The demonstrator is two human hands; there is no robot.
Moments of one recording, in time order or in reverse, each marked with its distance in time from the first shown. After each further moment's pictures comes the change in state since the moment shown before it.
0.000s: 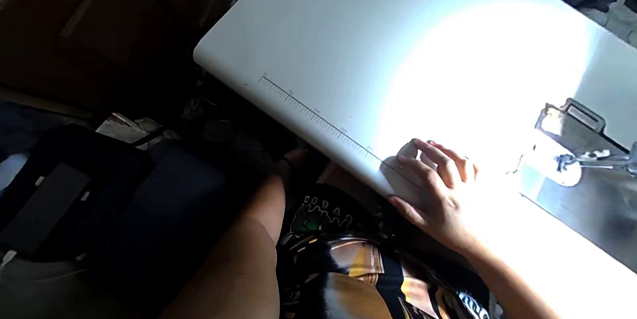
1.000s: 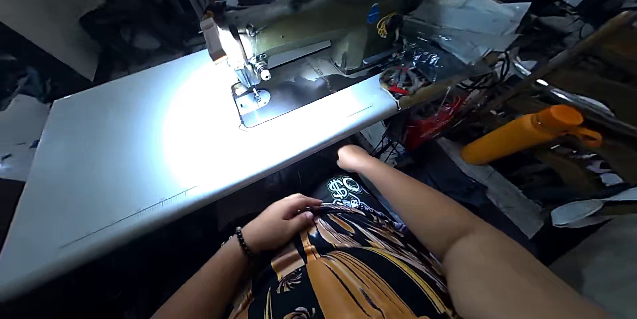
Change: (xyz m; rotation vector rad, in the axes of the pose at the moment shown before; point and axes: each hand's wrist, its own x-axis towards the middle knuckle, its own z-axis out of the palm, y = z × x) left_hand -0.249 0.155 0.229 0.923 -0.768 0.844; right_hand -0.255 0.037 -0.053 0.410 -0.463 1.257
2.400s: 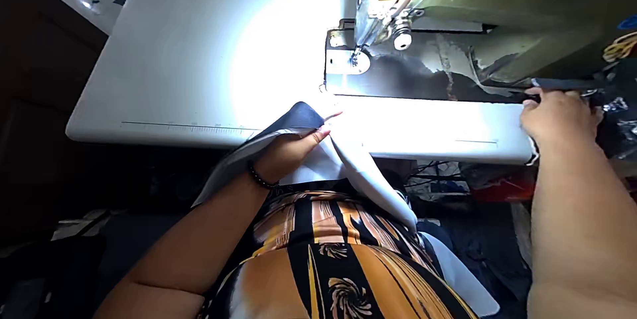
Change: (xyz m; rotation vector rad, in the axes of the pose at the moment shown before) left_hand -0.019 -0.017 -0.067 -0.377 0.924 0.269; right_hand 0.056 0.105 -0.171 -0.192 0.731 0.151
